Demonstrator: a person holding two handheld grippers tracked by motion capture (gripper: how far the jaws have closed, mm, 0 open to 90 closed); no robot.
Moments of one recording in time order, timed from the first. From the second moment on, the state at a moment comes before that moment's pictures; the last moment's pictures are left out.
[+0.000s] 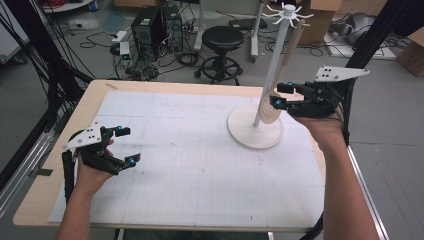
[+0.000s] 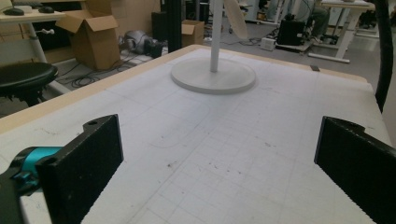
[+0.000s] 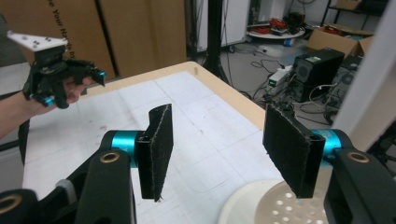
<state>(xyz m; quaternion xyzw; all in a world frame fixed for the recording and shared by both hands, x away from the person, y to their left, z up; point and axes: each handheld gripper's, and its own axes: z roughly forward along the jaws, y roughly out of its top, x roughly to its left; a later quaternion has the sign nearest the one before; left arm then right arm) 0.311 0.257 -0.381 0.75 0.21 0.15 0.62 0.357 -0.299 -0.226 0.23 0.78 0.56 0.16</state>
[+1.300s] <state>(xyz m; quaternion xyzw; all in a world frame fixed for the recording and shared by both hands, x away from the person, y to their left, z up) 0.311 0.257 -0.383 0.75 0.20 0.14 0.62 0.312 -0.290 -0.333 0.24 0.76 0.58 0.15</state>
